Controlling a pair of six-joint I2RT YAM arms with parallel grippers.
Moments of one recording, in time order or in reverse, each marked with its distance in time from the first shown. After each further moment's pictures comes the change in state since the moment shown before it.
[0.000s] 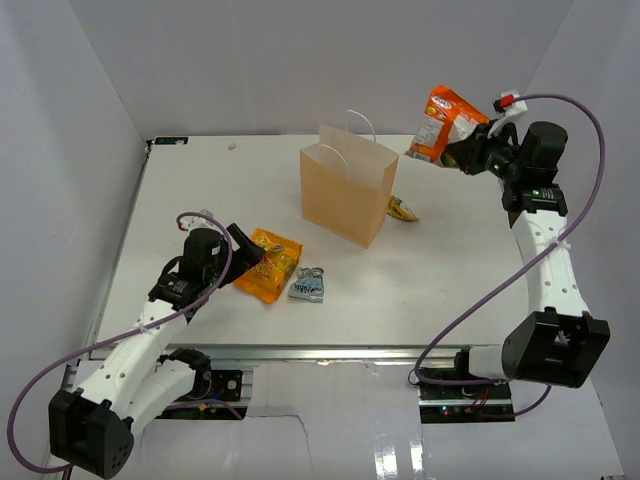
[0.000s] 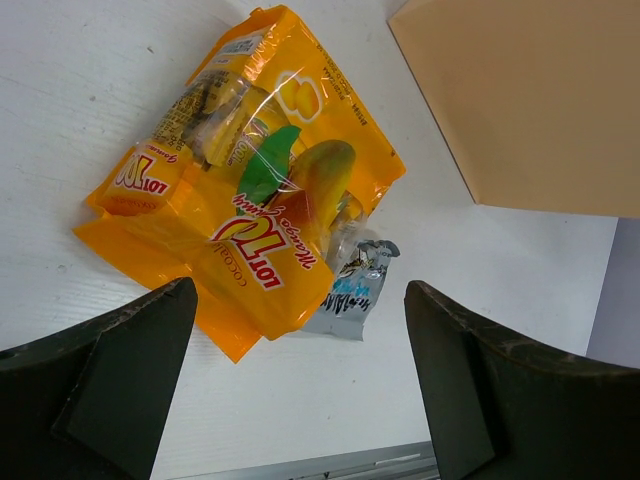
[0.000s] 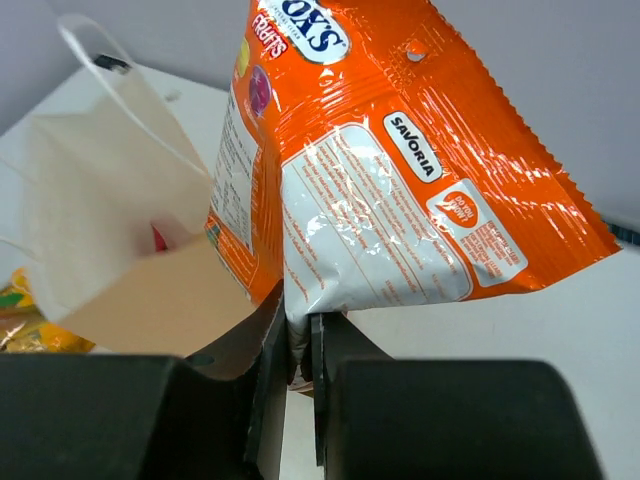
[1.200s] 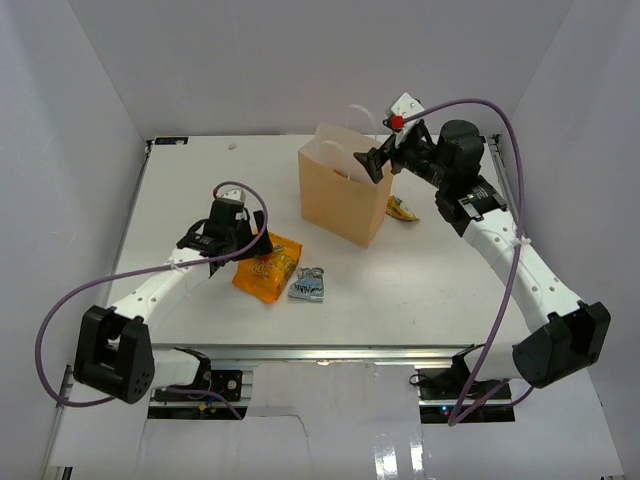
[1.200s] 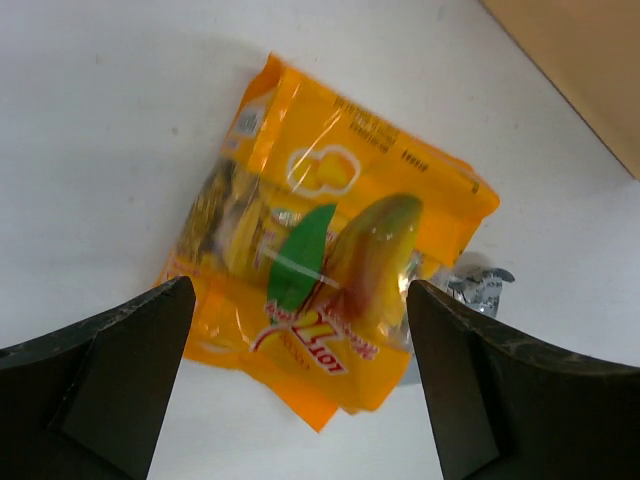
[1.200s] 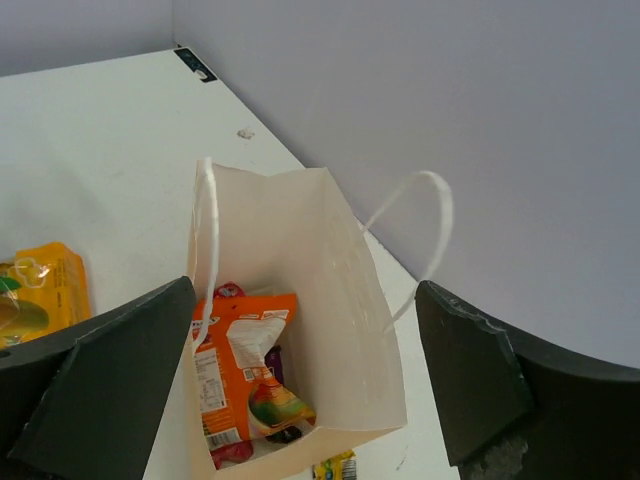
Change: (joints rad) left arm 0.000 0.381 0.185 -0.012 -0.015 0.315; right arm 0.552 0.043 0.095 0.130 0.274 -0.359
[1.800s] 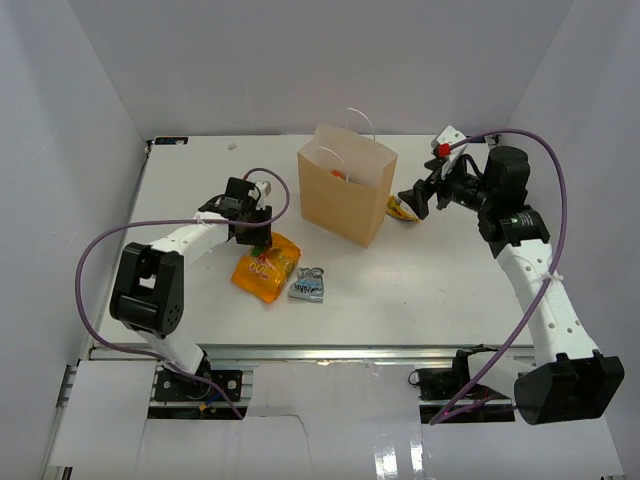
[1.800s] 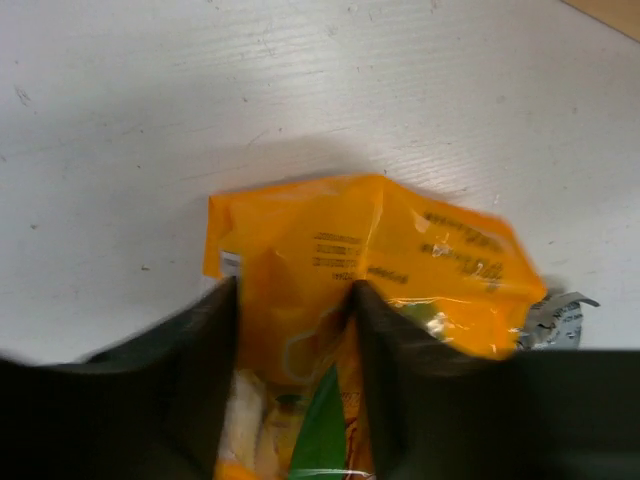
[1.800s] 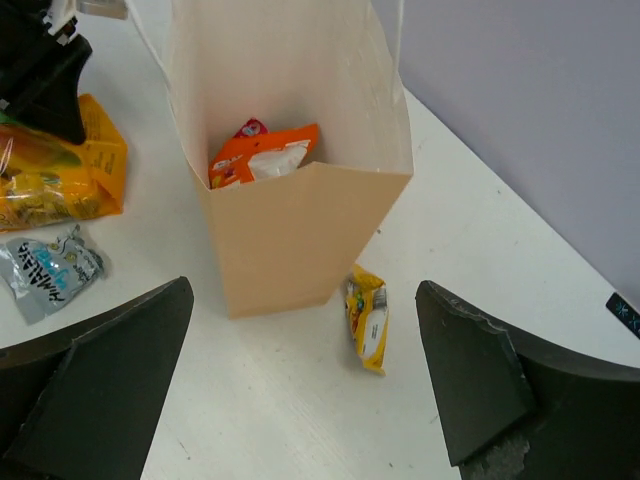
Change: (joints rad) left arm 0.050 0.425 0.267 0.011 0.167 0.368; right arm -0.267 -0.227 -0.188 -0.269 -0.270 -0.066
